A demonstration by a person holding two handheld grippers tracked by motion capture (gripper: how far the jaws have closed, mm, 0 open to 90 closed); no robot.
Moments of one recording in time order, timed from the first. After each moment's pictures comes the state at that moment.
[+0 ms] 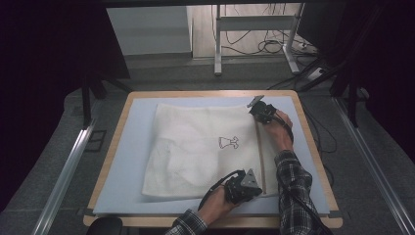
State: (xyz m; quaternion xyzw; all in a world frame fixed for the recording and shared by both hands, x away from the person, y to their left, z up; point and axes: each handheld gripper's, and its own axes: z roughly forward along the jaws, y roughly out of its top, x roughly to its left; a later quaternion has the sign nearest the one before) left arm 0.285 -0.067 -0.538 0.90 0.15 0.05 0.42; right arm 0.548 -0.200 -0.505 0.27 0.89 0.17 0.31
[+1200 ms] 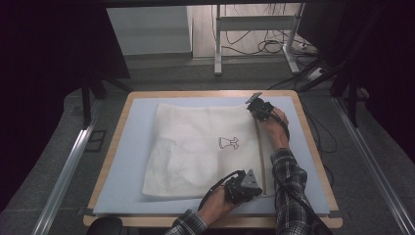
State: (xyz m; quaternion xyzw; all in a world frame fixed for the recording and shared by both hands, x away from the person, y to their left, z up) left arm 0.285 -0.066 -0.538 0.89 0.15 0.05 0.42; right arm 0.564 -0.193 -0.510 0.30 0.88 0.18 0.32
